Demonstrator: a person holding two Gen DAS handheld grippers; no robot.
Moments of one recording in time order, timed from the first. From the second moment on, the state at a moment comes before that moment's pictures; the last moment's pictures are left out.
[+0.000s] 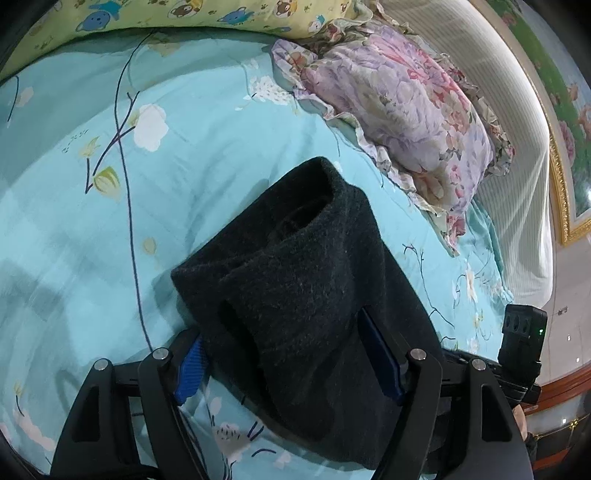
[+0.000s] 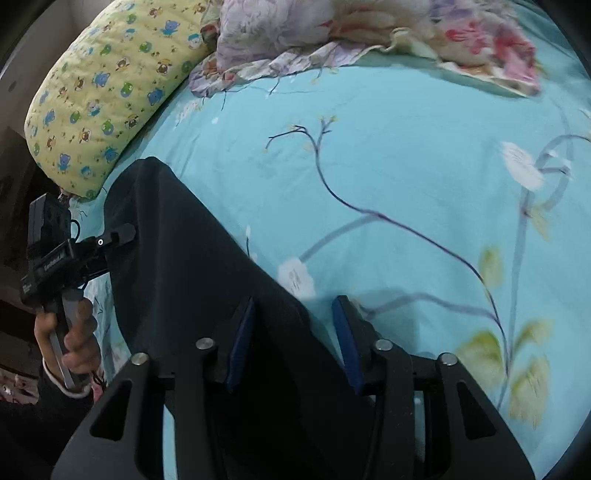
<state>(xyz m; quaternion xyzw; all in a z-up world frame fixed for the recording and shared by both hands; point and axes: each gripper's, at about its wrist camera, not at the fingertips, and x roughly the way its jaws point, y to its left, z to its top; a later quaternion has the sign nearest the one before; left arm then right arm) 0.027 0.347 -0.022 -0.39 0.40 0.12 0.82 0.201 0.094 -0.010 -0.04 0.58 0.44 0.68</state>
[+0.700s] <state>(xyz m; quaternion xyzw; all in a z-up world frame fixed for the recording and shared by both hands) -0.054 0.379 0.038 -0.38 0.29 0.04 0.88 0.138 0.147 0.042 -0.15 0.41 0.38 0.82</state>
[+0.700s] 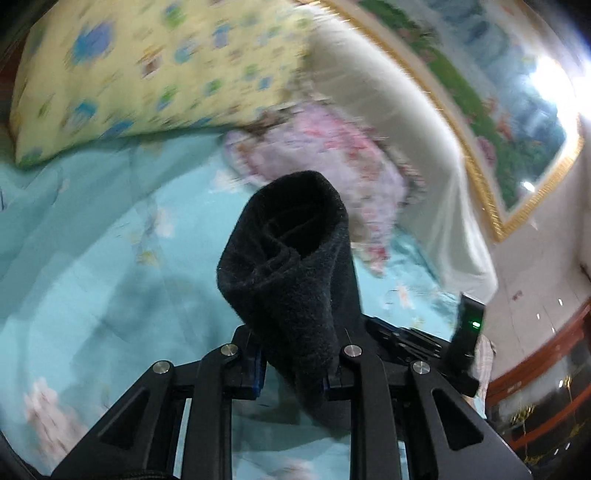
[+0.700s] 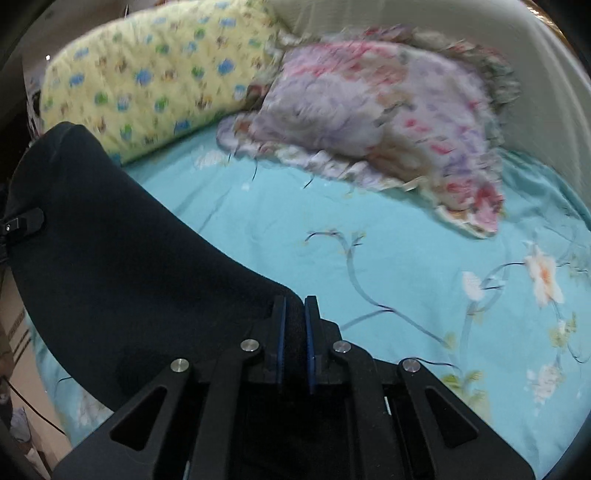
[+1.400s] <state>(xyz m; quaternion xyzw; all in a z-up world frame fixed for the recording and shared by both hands) -0.066 0.336 0.063 -0.31 0.32 0.09 0.89 0.081 -0.028 0.077 0.05 0.41 0.30 0.86</state>
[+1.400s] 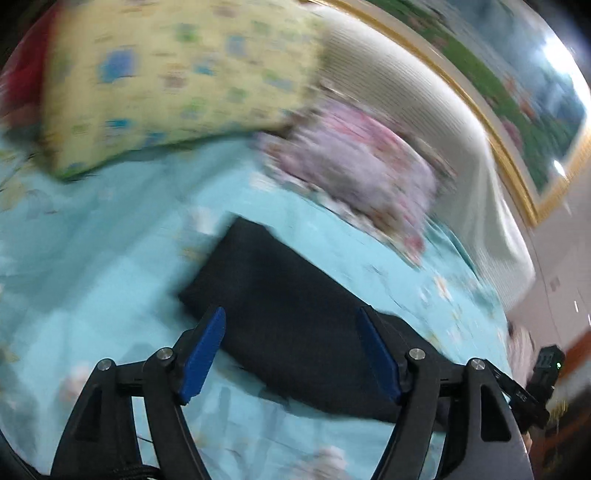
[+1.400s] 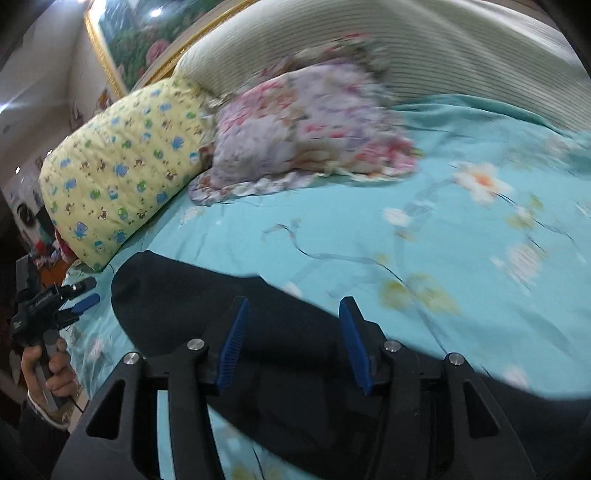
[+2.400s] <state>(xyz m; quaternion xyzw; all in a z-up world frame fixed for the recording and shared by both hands) 0.052 0.064 0.007 0.07 0.52 -0.23 0.82 0.009 -0.245 0.026 0.23 0.43 0.10 0.87</state>
